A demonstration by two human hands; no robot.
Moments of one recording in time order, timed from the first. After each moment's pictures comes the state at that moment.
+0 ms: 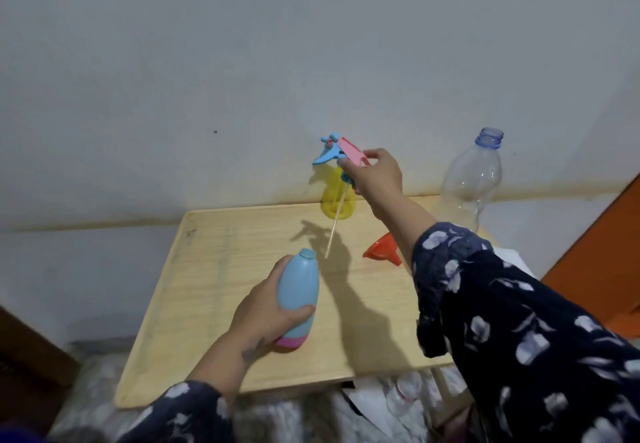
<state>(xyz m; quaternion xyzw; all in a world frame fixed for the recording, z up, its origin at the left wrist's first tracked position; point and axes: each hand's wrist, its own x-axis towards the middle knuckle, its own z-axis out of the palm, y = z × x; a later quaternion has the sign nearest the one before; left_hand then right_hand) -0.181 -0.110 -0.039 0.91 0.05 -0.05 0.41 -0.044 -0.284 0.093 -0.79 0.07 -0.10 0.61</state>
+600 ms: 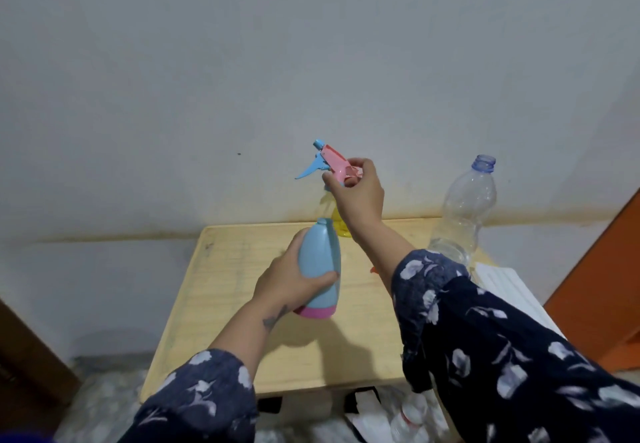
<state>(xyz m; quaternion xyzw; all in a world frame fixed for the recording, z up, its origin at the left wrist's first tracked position) -0.182 -0.114 0.029 0.88 0.02 0.01 0.47 -0.104 -0.231 0.113 -0.77 -0.01 -0.20 0.61</state>
